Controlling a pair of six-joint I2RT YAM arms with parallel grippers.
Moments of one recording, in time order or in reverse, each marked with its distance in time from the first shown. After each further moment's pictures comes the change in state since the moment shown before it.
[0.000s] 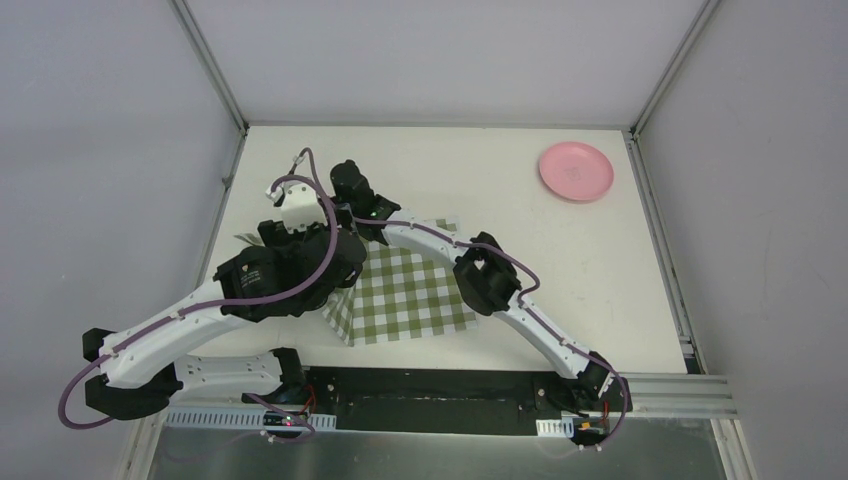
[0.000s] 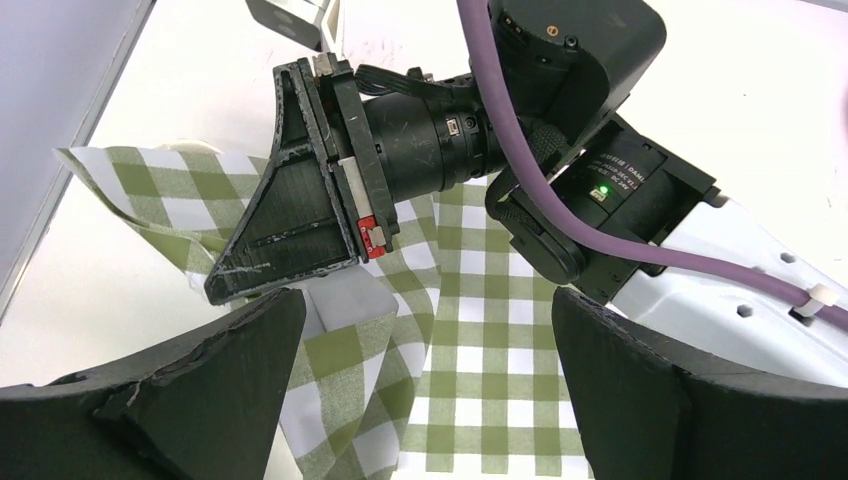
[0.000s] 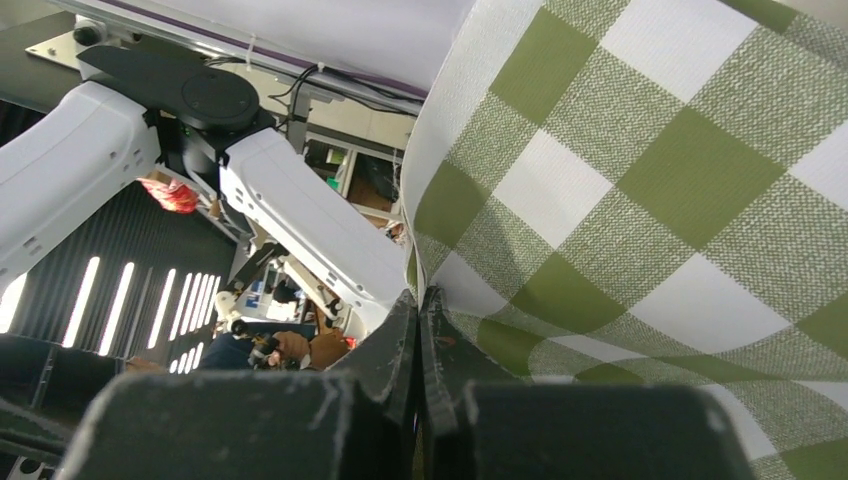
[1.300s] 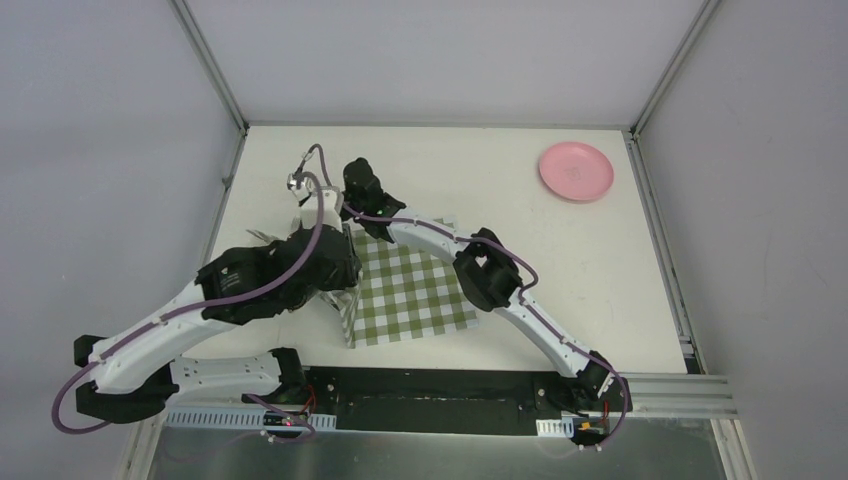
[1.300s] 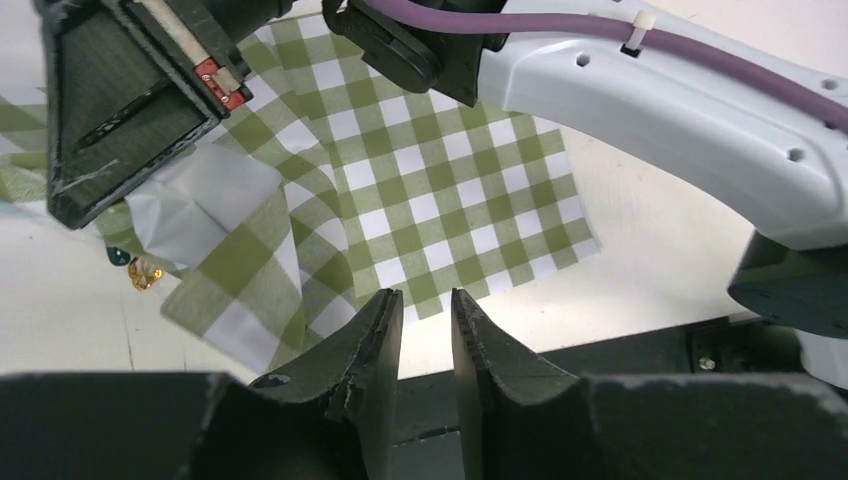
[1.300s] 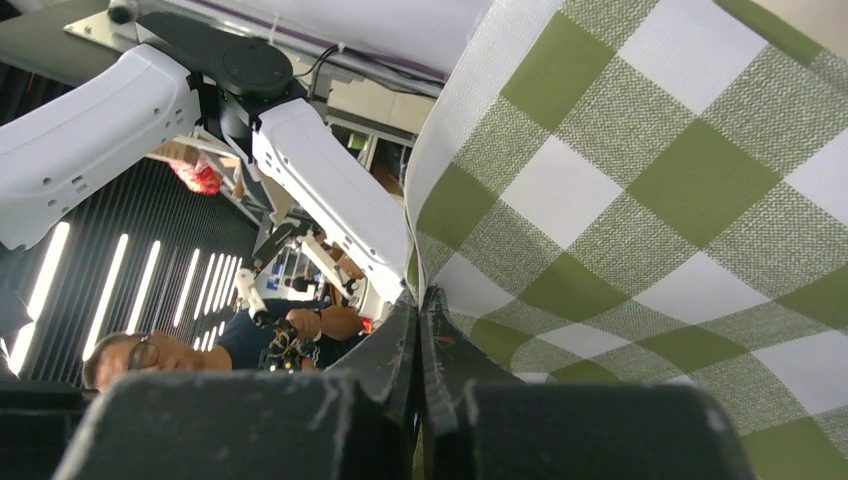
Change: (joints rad) left arm 0.000 -0.070 0.035 0.038 0.490 0.105; right arm -0.037 0.016 -0.053 0.176 -0.080 0.131
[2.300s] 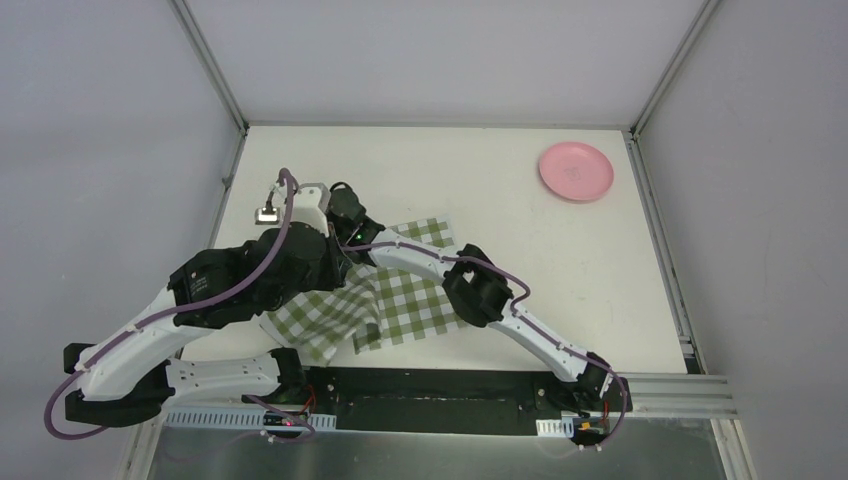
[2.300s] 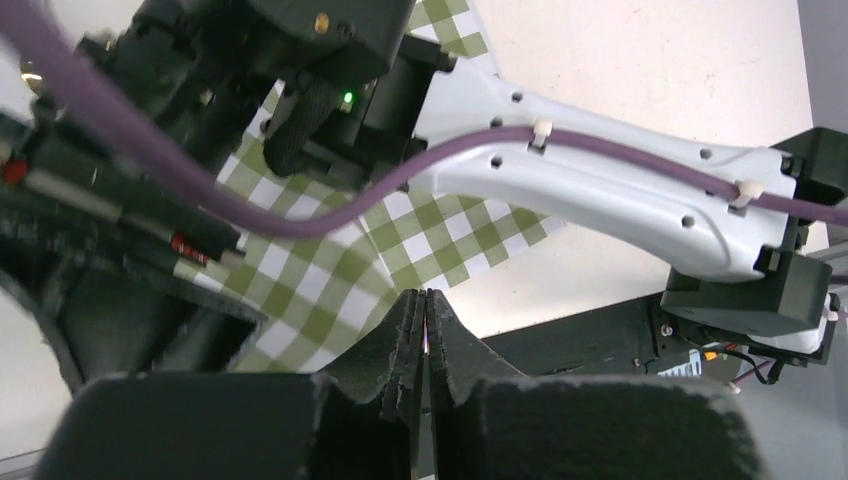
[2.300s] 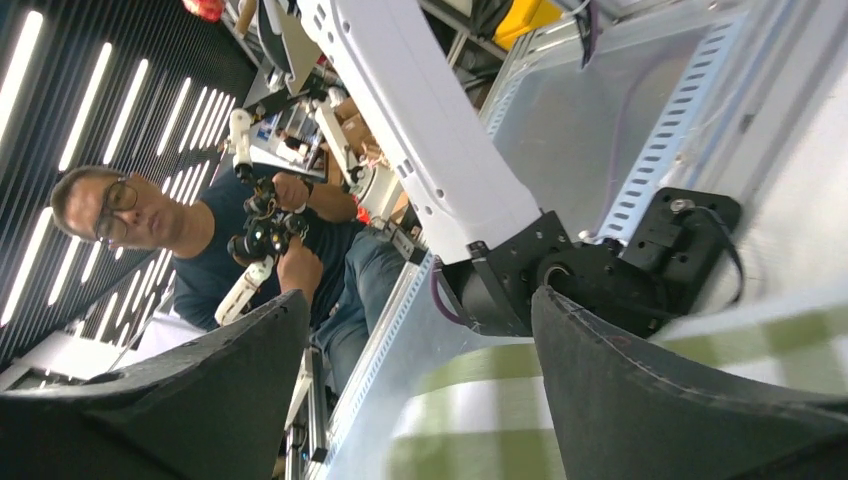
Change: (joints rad) left arm 0.000 -0.014 0.070 -0.034 0.055 0.015; right arm 0.114 0.011 0.023 0.308 -0.155 0.124
